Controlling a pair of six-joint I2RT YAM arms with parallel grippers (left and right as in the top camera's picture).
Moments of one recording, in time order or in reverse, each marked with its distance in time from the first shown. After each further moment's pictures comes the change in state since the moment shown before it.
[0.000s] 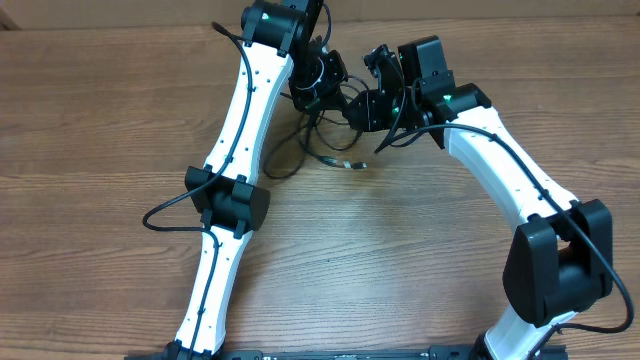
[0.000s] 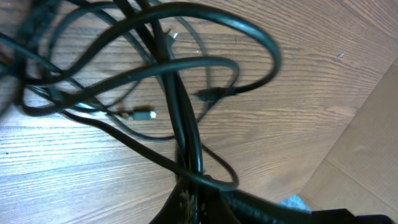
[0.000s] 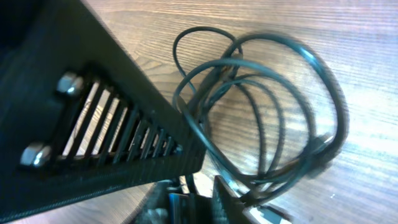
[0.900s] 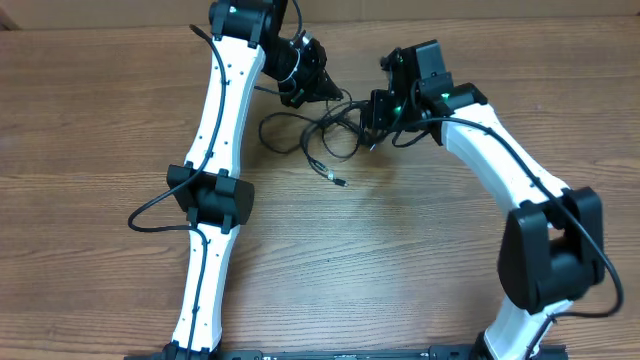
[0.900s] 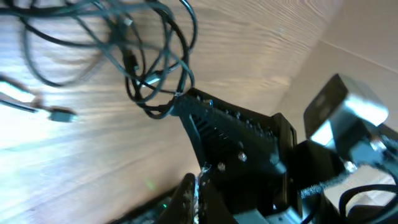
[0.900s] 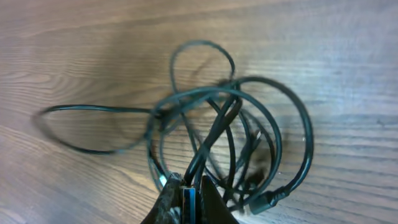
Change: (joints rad) left arm 0.096 0.000 0.000 -0.020 0.257 0.027; right arm -0.017 0.068 -0.001 -0.024 0.164 0.161
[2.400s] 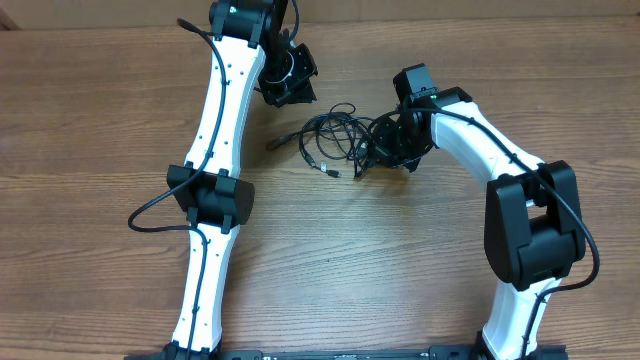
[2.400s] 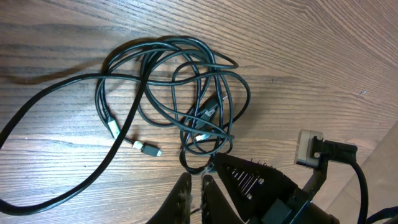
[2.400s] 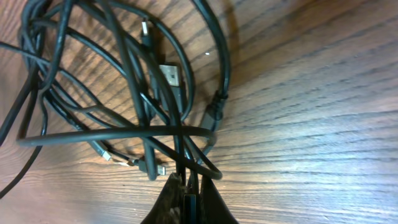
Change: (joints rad) left arm 0.000 0.000 0.000 0.000 -0.354 0.027; right arm -0.014 0.119 0.000 -0.262 -0.043 0.442
